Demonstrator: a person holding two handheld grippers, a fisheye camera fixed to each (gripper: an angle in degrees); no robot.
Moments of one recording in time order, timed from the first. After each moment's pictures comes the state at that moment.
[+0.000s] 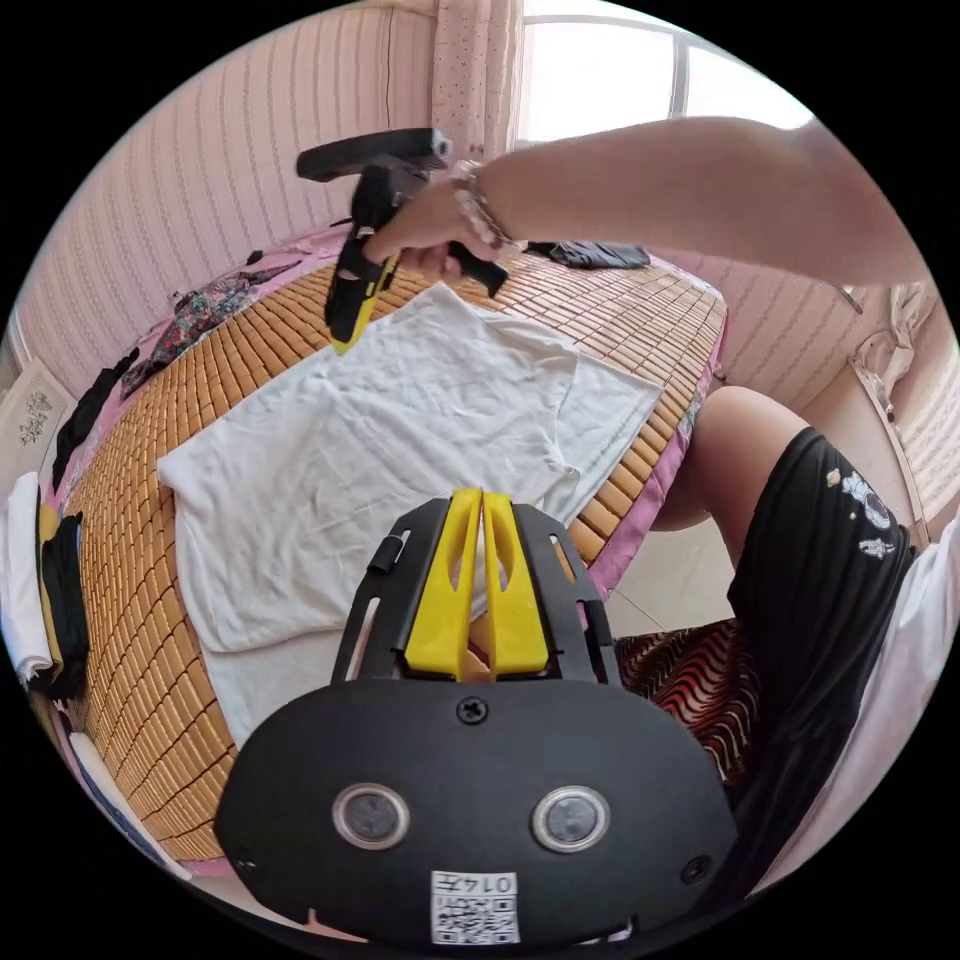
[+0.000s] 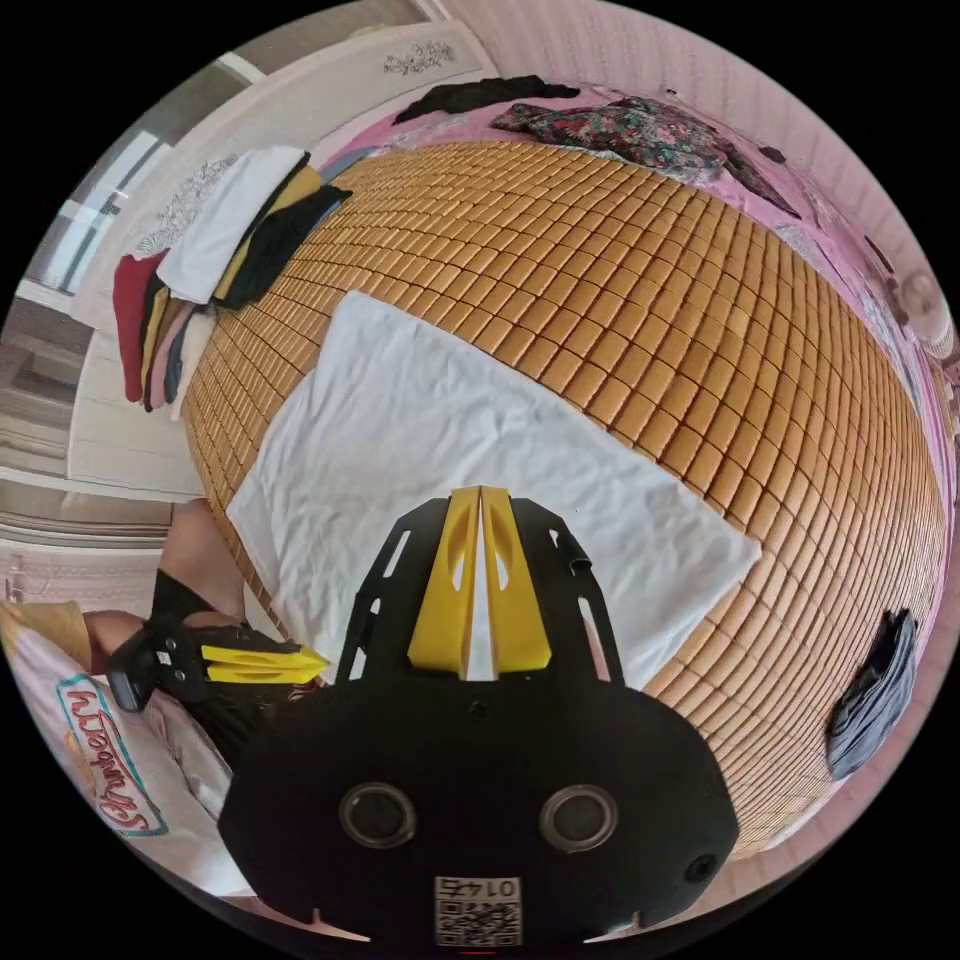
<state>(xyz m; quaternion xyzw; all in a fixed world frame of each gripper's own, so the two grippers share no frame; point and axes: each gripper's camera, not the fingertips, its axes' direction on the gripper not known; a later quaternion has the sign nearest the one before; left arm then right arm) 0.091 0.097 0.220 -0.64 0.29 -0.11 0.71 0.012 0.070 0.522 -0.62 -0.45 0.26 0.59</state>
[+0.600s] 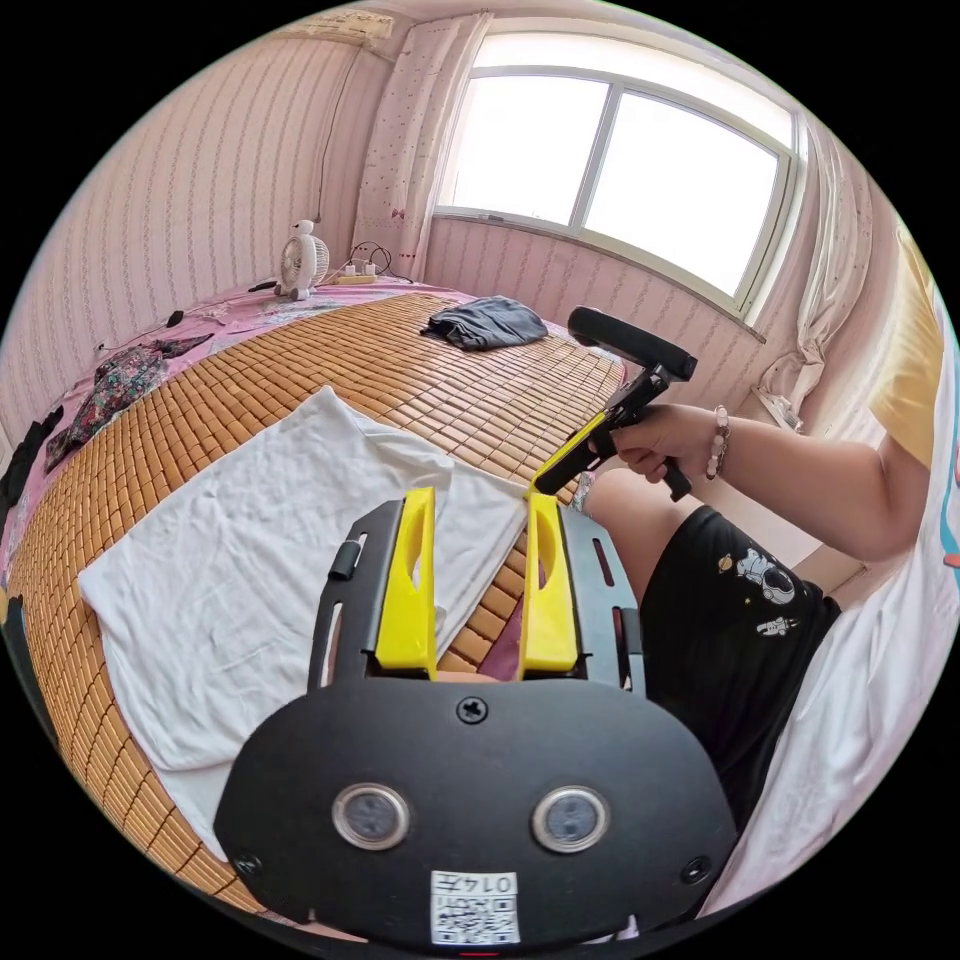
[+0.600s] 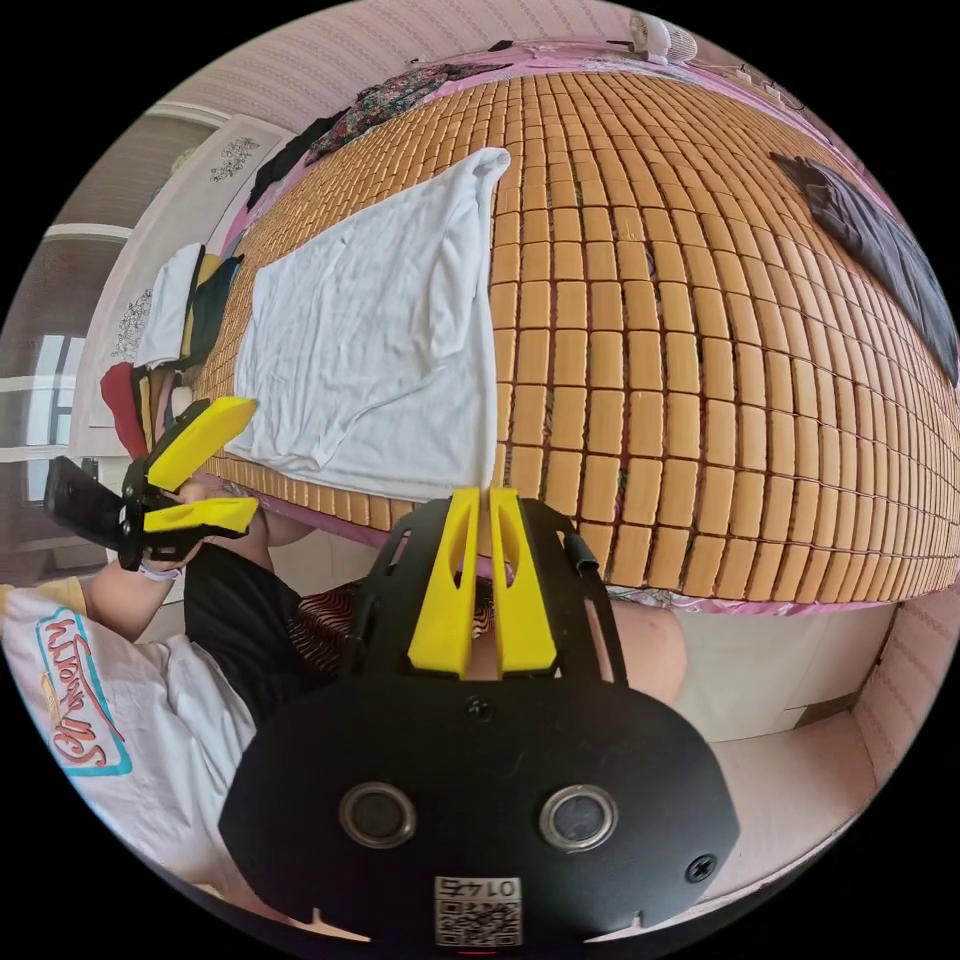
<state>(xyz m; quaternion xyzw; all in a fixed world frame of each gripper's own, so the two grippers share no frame) 0.137 0.037 0.248 -0.54 0.39 -0.19 0.72 0.264 0.144 0.234 -0.69 -0.33 0.43 0.48</state>
